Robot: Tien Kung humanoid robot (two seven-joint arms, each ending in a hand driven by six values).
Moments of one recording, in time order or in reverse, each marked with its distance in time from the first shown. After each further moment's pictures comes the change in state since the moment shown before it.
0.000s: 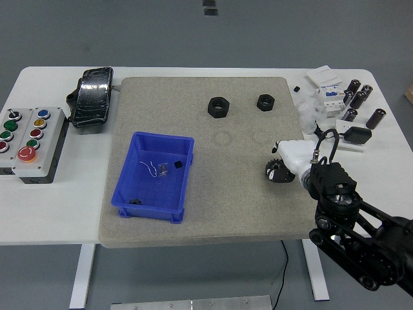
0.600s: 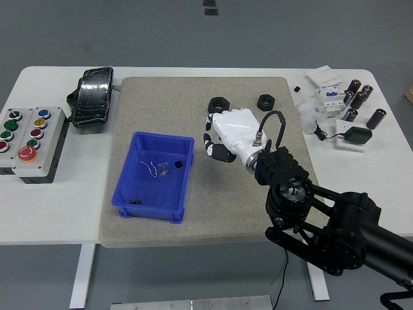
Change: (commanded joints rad) left arm 0.000 0.002 -0.006 0.000 0.012 -0.003 0.004; right arm 0.185 0.090 -0.196 0.000 -0.022 -0.112 0.000
